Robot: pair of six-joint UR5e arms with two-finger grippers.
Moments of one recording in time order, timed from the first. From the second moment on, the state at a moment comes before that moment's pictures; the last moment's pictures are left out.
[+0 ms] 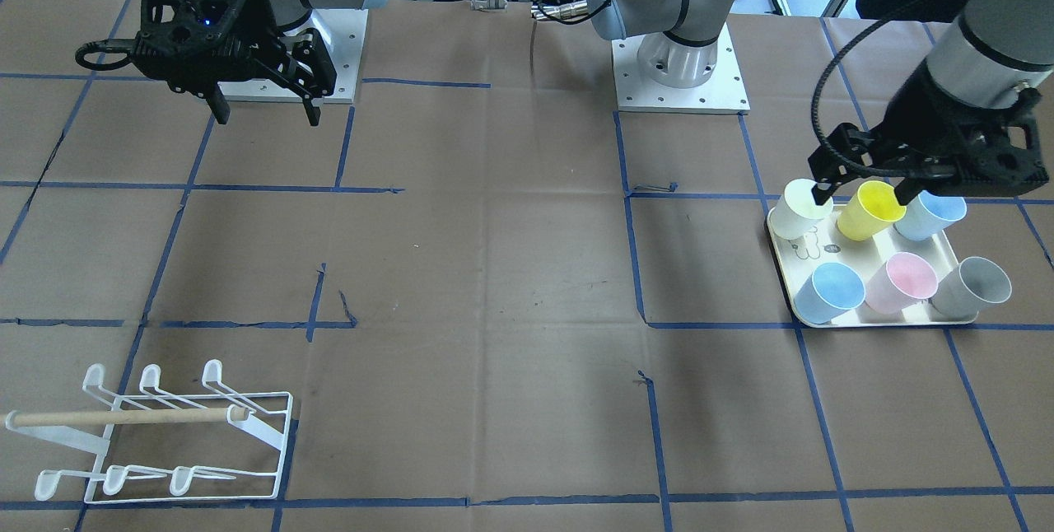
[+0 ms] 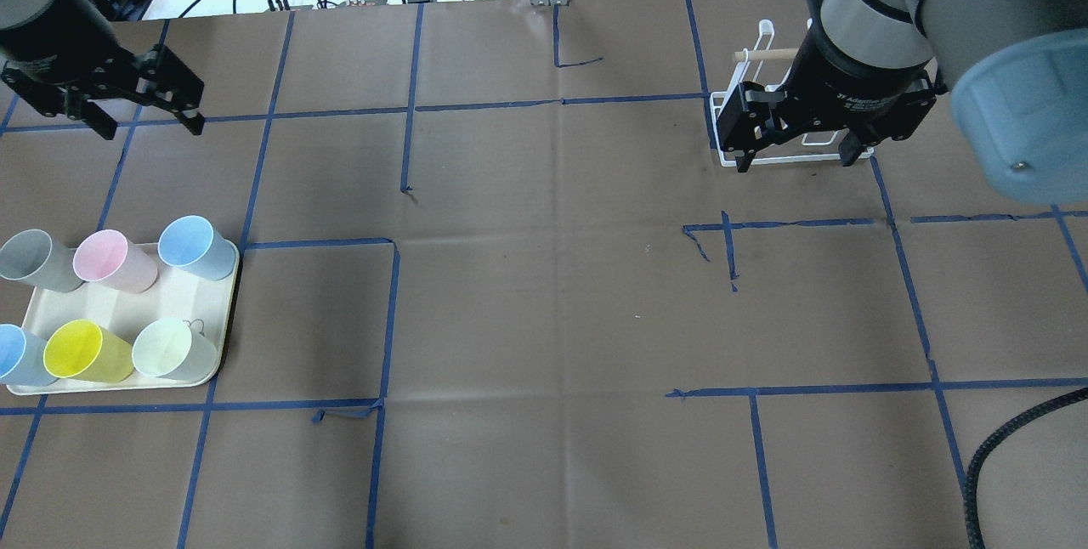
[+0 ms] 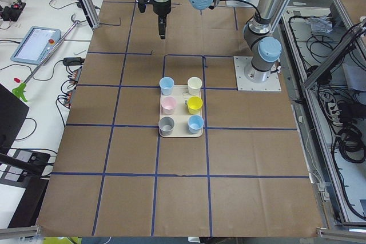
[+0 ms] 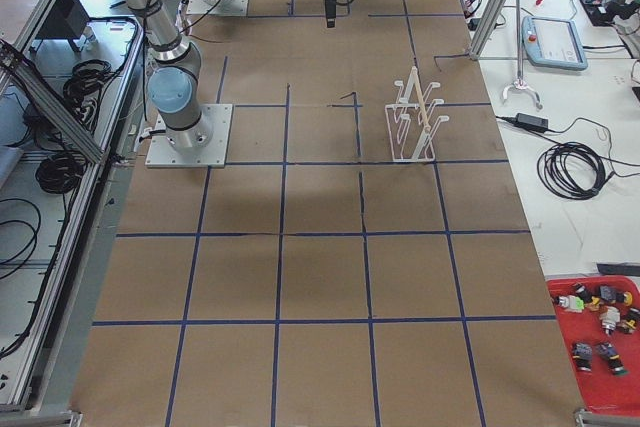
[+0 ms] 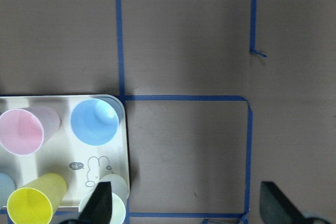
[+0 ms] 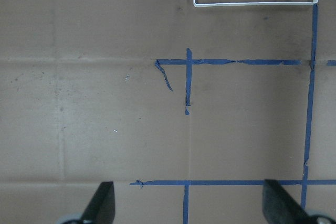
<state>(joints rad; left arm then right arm) -1.23 -1.63 -1.55 -1.53 1.58 0.33 1.63 -1.67 1.67 -1.63 -1.58 0.04</state>
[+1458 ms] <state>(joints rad) -1.17 -1.73 -1.90 -1.08 1.57 0.35 1.63 -1.66 1.86 -2.22 -1.37 0.30</state>
